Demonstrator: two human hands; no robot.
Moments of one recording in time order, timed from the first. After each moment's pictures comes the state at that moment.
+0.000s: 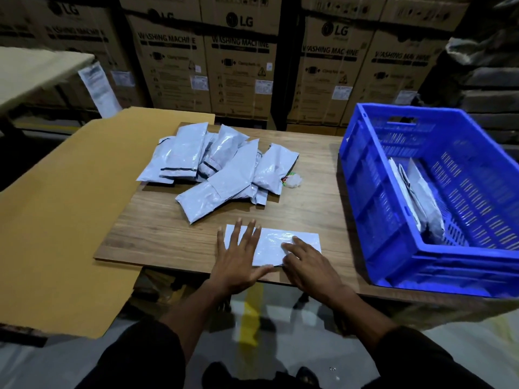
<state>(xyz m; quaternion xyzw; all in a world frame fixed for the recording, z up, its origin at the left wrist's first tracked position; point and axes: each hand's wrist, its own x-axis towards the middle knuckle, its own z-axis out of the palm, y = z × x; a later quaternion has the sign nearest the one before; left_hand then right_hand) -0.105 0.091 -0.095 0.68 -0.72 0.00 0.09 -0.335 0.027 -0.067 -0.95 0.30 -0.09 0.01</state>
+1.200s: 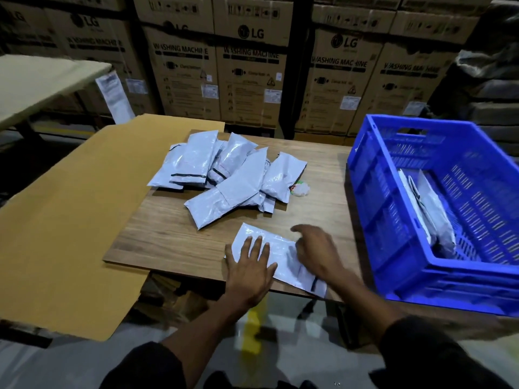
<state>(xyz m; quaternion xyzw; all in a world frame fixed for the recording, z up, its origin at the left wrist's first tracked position) -0.135 0.098 -0.086 0.75 -0.66 -0.03 0.06 -0.296 -0.002 -0.008 -0.86 0.47 -0.16 0.14</state>
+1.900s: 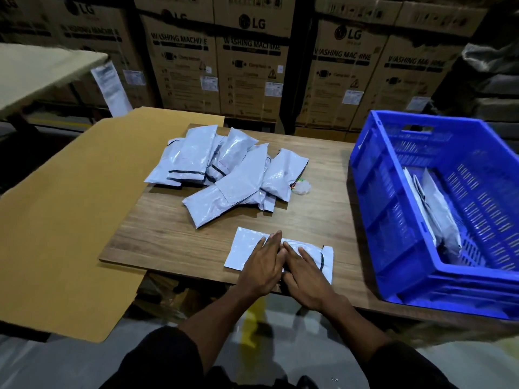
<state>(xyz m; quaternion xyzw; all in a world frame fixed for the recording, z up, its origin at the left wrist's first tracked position) -0.152 0.070 -0.070 0.67 -0.65 -0.22 0.29 -0.302 0.027 -0.071 -0.91 0.34 -0.08 0.22</state>
